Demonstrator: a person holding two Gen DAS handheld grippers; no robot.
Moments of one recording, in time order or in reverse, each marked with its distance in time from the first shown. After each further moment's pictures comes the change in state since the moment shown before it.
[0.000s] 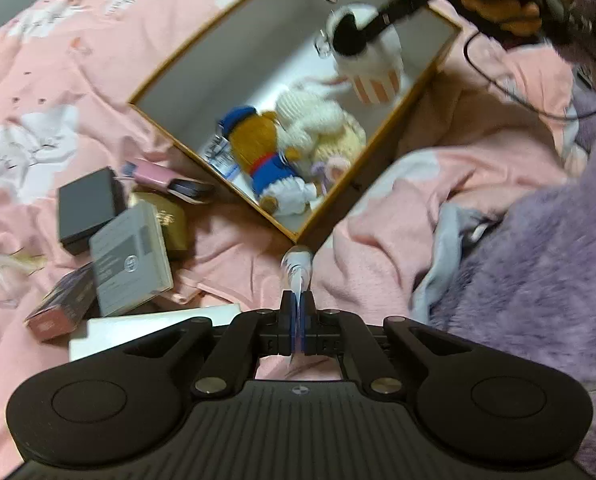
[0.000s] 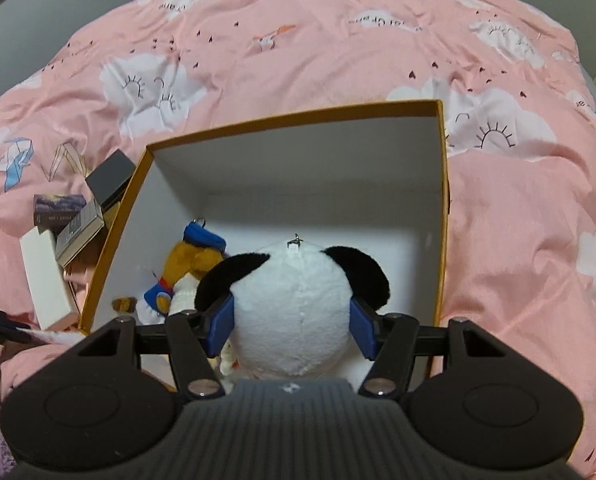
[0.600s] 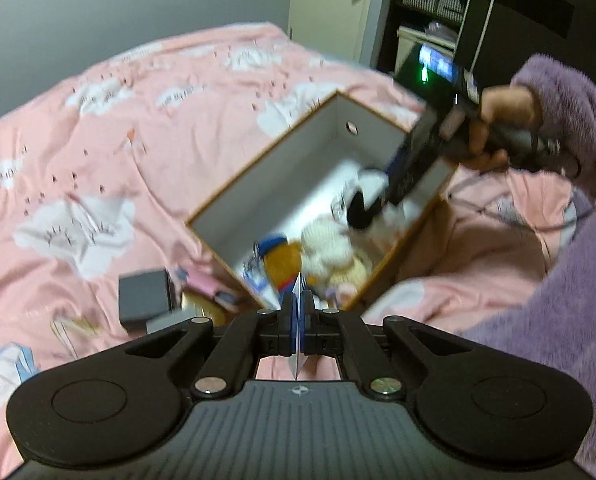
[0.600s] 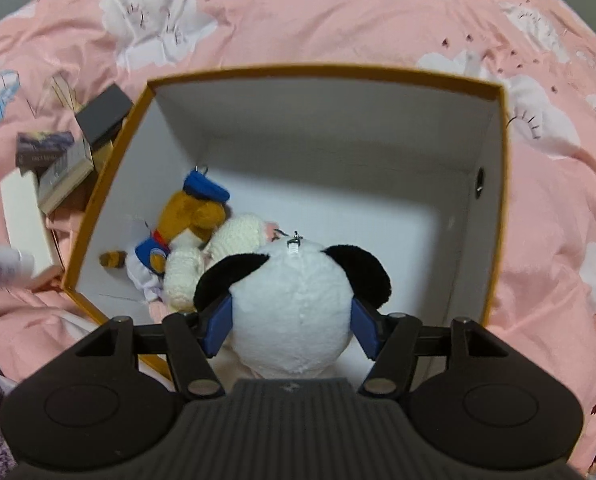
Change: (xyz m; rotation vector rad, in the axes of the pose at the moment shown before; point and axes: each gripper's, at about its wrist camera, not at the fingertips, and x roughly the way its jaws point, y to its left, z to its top) left arm -0.080 -0.011 0.035 -0.062 -0.298 0.104; right arm 0.033 0.028 0.010 -0.107 0.197 -0.053
